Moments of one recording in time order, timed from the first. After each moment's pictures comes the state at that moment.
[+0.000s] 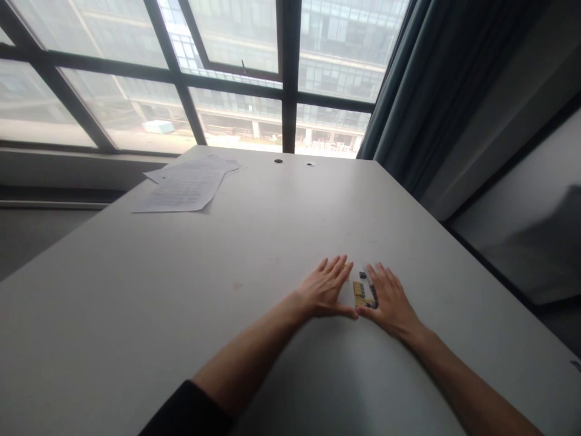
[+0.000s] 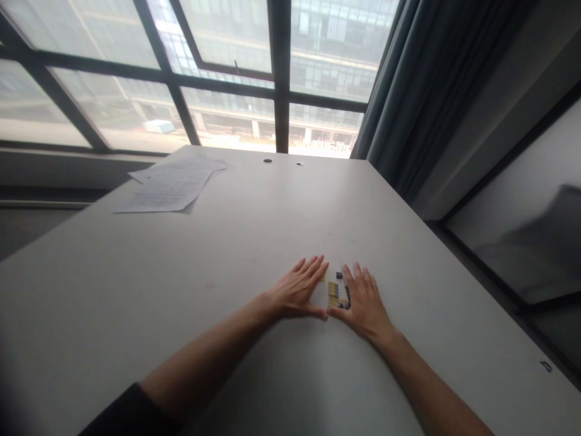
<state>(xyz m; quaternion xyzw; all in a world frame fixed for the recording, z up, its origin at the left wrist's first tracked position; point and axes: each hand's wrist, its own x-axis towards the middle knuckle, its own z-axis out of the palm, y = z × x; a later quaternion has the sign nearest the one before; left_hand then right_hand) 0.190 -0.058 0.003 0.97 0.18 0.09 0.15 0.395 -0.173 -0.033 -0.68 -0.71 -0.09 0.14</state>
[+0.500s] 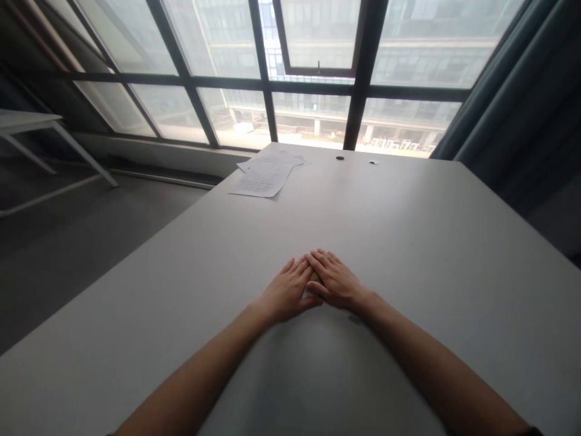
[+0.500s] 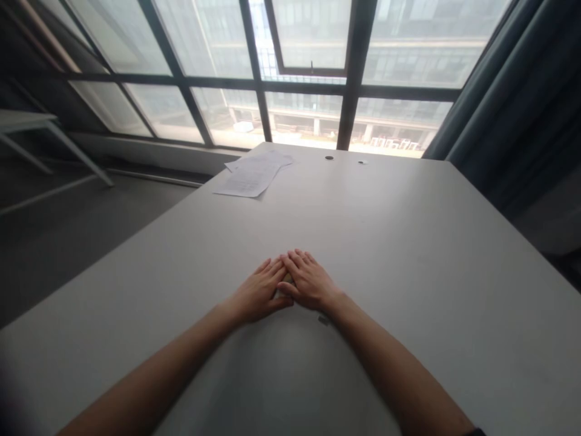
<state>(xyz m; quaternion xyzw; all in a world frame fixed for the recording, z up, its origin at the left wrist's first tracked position) 0.016 -0.079 0.004 0.89 0.42 0.10 0.10 0.200 -0.050 -0.004 -0.37 -0.91 0.12 0.14</state>
